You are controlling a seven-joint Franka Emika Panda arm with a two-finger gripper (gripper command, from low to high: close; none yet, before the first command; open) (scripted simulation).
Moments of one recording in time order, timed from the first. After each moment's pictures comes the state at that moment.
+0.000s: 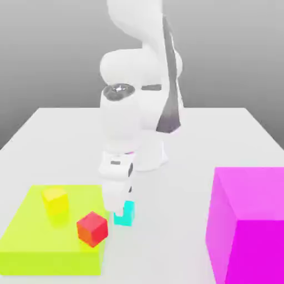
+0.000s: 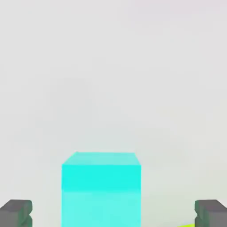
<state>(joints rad) 0.20 0.08 -0.26 -2.96 0.36 3.05 -1.02</state>
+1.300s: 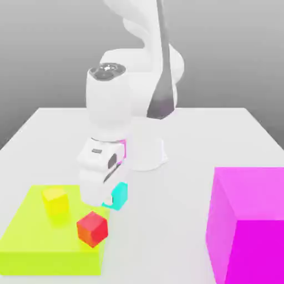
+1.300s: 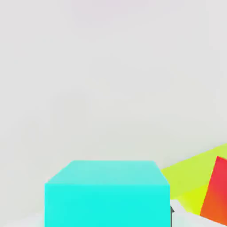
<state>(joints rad) -0.03 -0.11 -0.17 -2.74 -0.04 2.63 -0.44</state>
